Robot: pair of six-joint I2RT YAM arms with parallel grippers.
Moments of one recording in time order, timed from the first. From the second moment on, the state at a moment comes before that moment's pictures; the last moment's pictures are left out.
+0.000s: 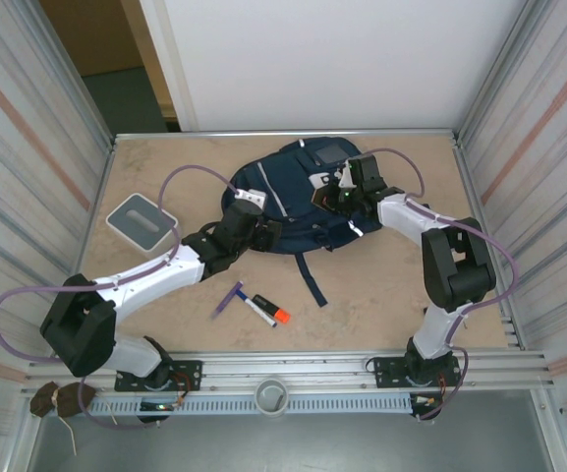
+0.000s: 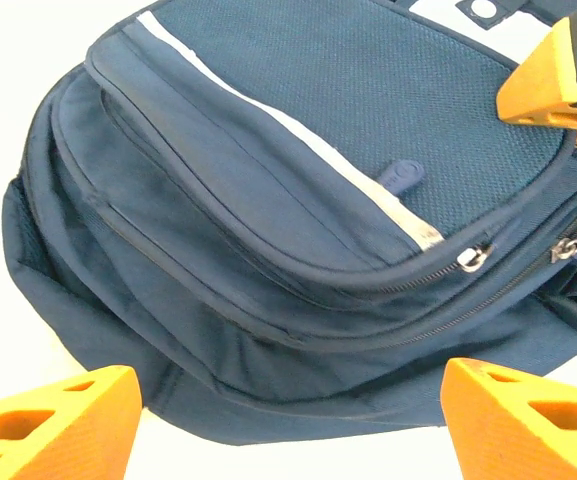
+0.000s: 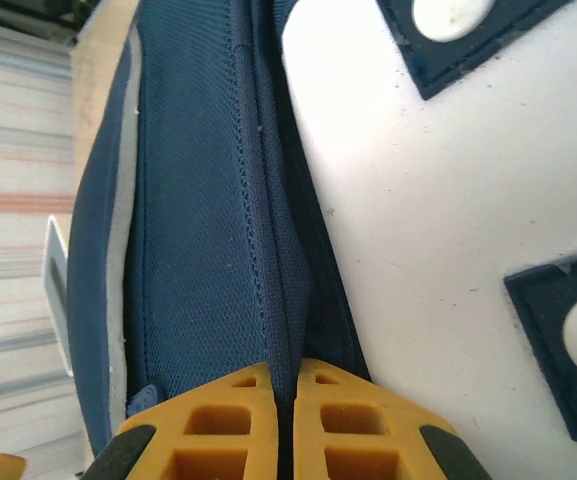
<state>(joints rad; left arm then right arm) -0.75 1.40 0.92 -0.19 -0.32 -0.29 0.34 1.78 1.17 -0.12 -0.49 0.81</state>
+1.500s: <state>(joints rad) -0.77 1.62 1.05 -0.16 -0.42 -0.26 0.40 1.73 1.09 0.04 -0.46 0.98</state>
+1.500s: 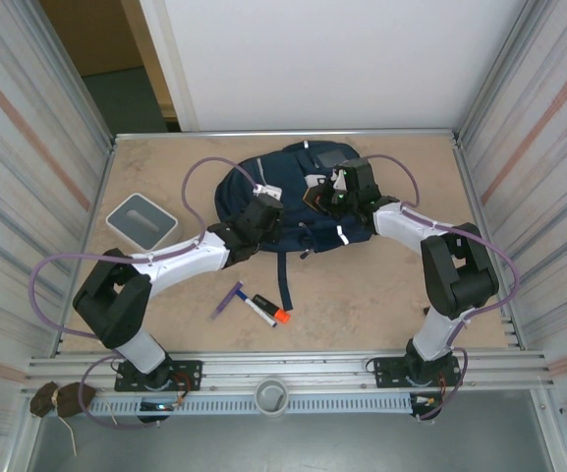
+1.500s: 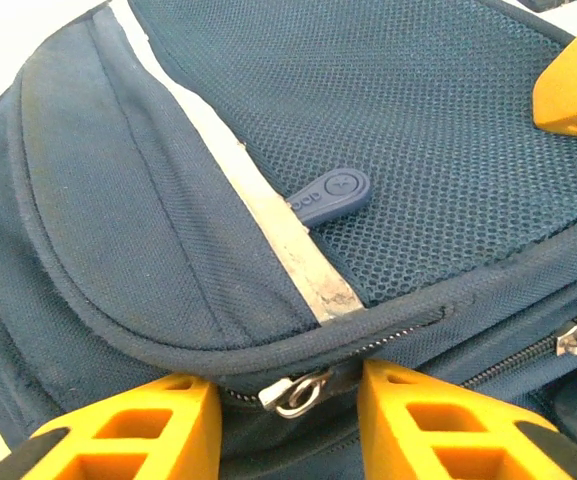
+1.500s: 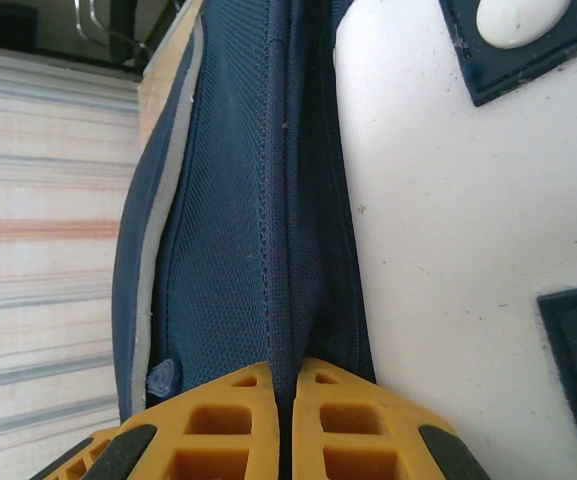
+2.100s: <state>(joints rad) -0.68 1.58 0.99 -0.12 -0.19 -0.25 0.37 1.73 1.14 -0.06 -0.50 0.88</state>
